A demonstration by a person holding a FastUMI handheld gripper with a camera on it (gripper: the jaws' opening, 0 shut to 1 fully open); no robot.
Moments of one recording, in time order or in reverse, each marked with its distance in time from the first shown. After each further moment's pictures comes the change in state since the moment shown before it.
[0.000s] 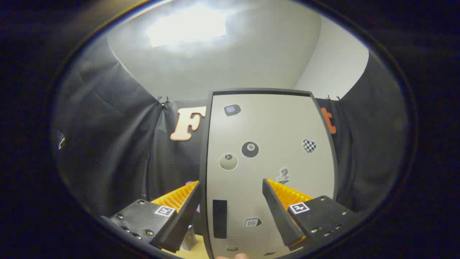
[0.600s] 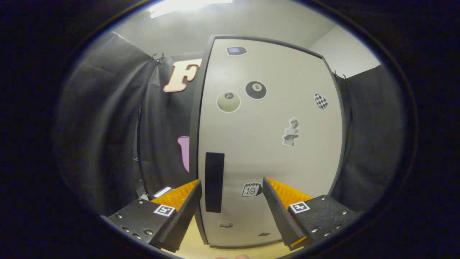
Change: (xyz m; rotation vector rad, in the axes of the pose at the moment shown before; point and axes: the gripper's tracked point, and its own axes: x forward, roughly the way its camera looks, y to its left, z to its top) arm 0.006 -0.008 -0.096 -0.095 0.375 -0.042
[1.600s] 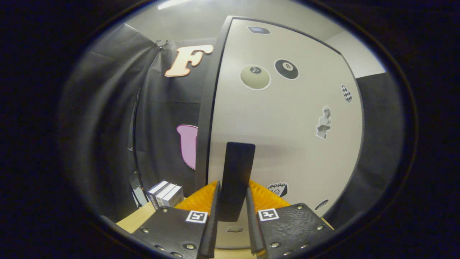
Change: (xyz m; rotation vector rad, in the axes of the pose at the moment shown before) arm 0.049 0.035 -0.021 -0.045 0.057 -0.024
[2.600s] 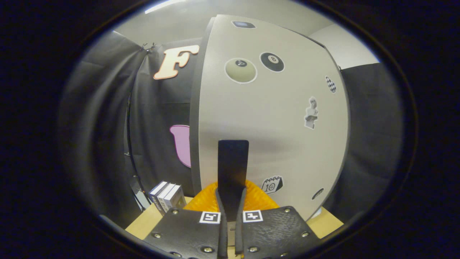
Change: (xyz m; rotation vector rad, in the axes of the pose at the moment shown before) arm -0.010 -0.011 -0.006 0.081 0.038 -0.055
